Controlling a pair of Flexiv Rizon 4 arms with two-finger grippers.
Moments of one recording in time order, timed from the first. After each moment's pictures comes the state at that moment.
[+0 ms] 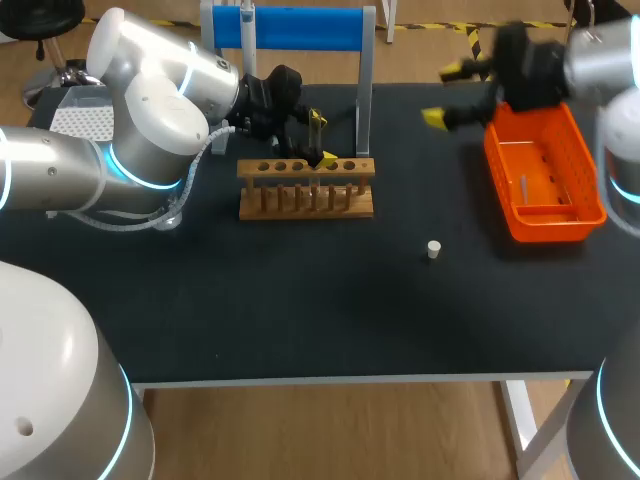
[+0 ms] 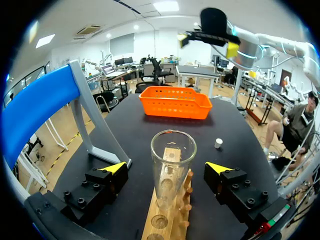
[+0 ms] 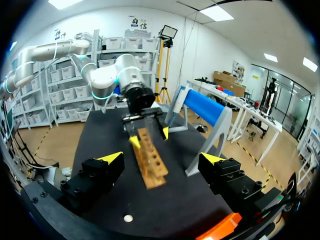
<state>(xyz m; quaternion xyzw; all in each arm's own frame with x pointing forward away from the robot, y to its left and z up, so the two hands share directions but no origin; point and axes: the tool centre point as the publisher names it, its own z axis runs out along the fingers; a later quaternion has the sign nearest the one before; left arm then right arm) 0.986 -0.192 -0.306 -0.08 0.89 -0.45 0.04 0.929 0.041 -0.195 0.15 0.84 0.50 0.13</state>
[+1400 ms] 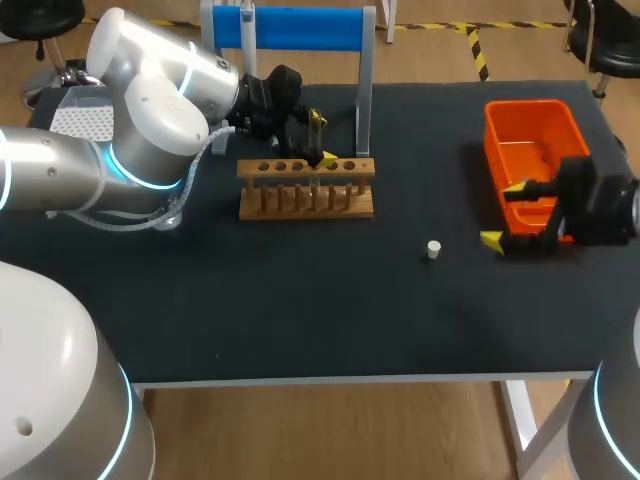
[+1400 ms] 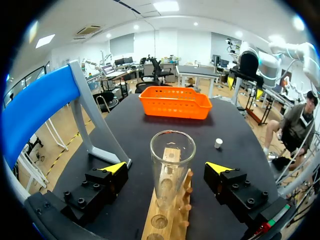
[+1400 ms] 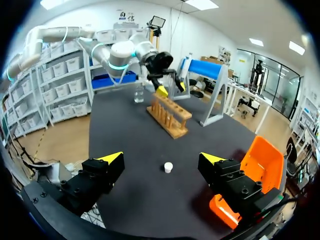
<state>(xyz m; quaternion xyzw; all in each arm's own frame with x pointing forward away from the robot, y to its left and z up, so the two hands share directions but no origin) 0.986 -0.192 -0.306 -0.08 0.89 -0.45 0.04 0.788 -0.028 -0.292 0.22 0.85 0.46 0.14</state>
